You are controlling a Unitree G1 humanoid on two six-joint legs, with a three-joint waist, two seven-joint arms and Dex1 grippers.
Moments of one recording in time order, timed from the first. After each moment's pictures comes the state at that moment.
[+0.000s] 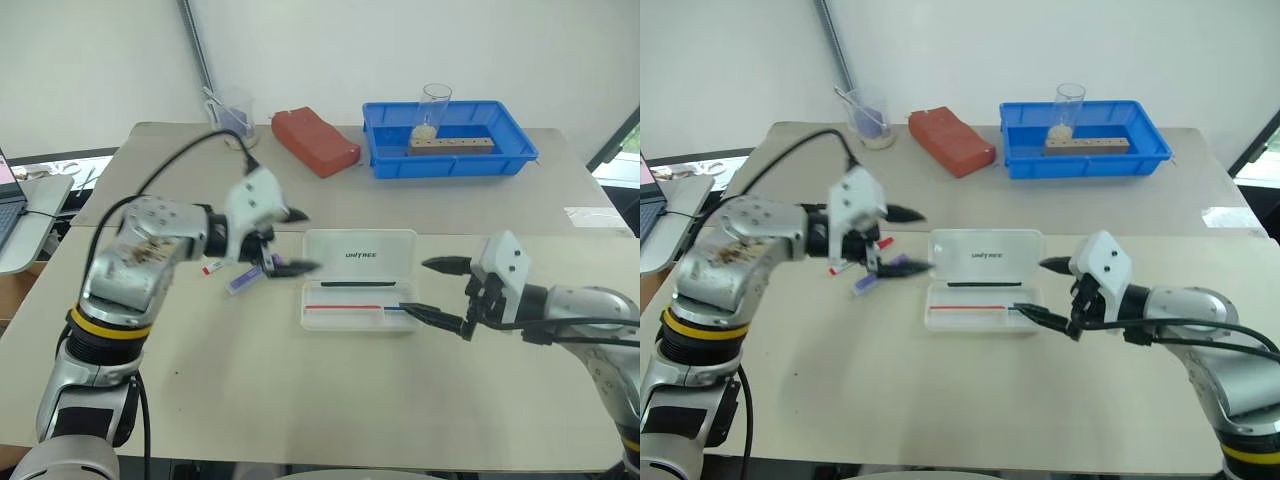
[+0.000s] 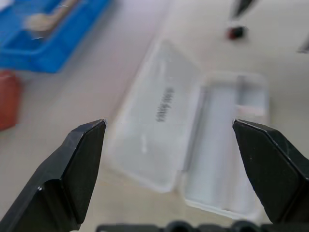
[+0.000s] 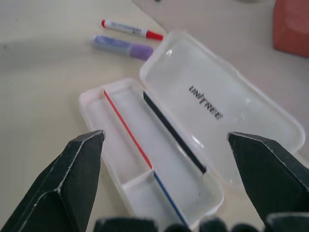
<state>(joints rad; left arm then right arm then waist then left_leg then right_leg) -0.66 0.66 -0.05 -0.18 -0.25 0.71 -1.01 -0.18 -0.82 -0.11 -0.58 0.57 0.69 0.82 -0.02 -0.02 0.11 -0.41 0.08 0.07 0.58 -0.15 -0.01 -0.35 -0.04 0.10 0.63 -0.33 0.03</state>
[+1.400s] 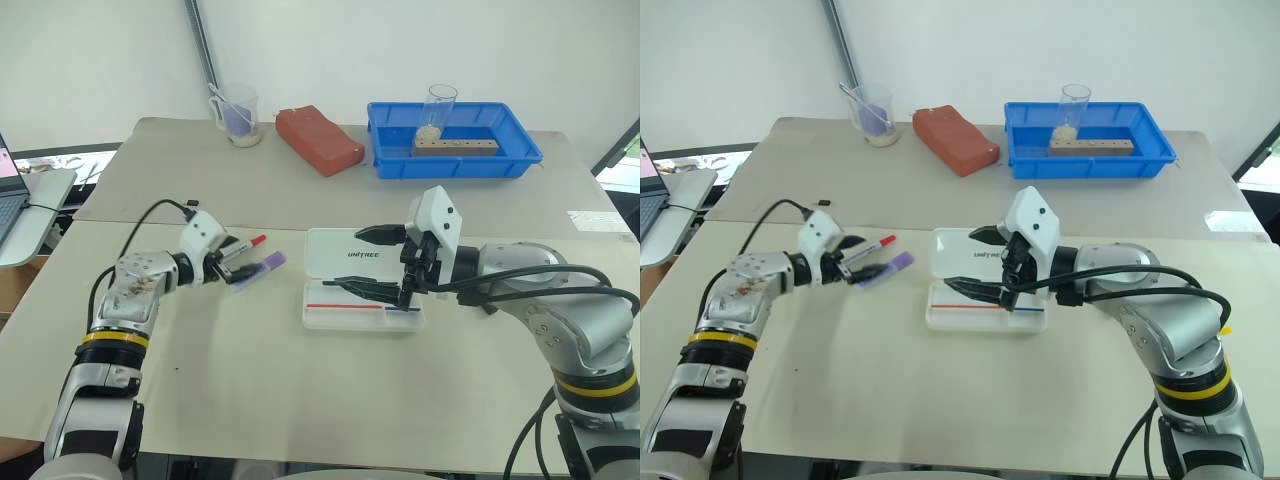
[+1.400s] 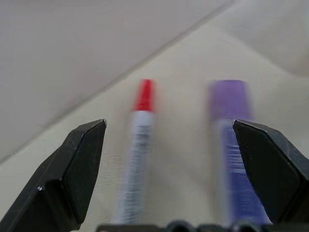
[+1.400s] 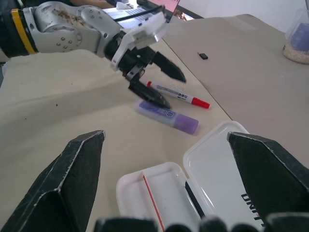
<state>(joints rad) -0.60 0.62 0.02 0.54 -0.16 0.22 -0.87 -0.49 -0.67 0.08 -0.58 0.63 0.88 0.71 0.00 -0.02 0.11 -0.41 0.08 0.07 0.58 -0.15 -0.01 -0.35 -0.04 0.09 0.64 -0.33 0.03</state>
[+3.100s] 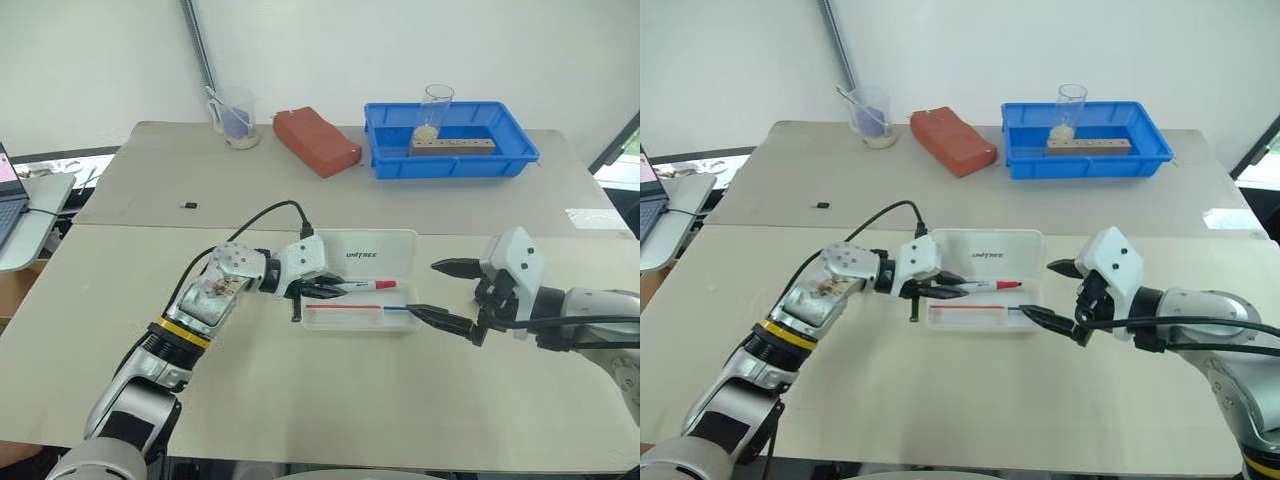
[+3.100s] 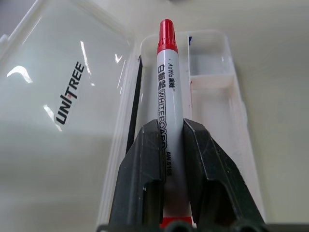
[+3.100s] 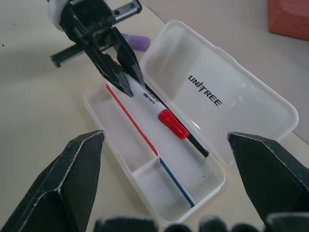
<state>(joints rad) -0.63 0.45 -0.40 0.19 -0.11 0.20 -1.11 -0.08 -0.89 -0.23 -0.73 0.67 0.87 0.71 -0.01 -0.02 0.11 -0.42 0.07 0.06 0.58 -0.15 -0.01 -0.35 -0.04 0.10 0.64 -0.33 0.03</state>
